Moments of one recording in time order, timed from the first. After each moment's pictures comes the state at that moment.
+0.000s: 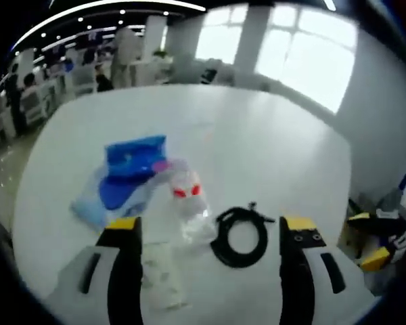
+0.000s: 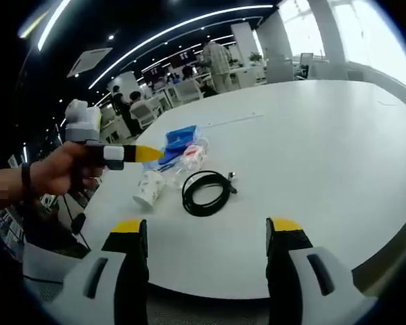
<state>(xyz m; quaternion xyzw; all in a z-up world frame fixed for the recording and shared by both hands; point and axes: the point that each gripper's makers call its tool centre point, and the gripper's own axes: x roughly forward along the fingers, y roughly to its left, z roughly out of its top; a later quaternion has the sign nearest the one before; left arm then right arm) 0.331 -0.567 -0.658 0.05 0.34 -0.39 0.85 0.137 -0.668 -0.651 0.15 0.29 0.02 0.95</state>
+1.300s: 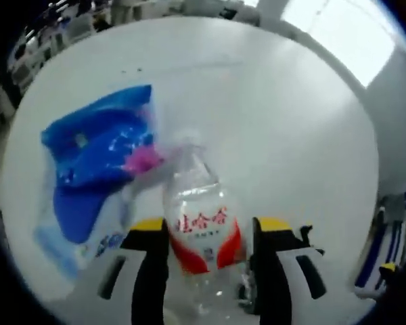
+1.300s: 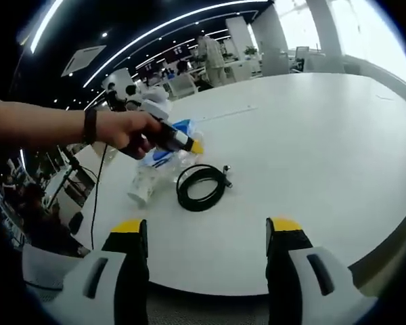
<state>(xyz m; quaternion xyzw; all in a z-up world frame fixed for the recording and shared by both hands) 0.385 -0.625 -0.755 0.12 0.52 -0.33 0.77 0.135 -0.674 -0.661 0.15 0.31 0.01 0.94</state>
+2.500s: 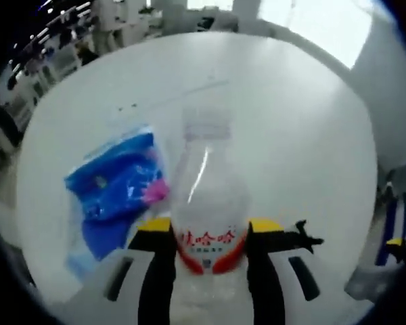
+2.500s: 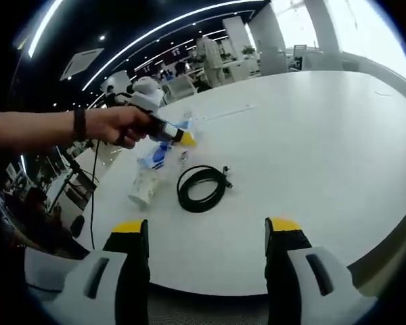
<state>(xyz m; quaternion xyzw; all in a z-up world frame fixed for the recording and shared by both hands) 0.402 -0.620 -0.705 0.17 0.45 -0.38 0.79 0.135 -0.674 -0.658 0.16 0.31 0.00 0.94</state>
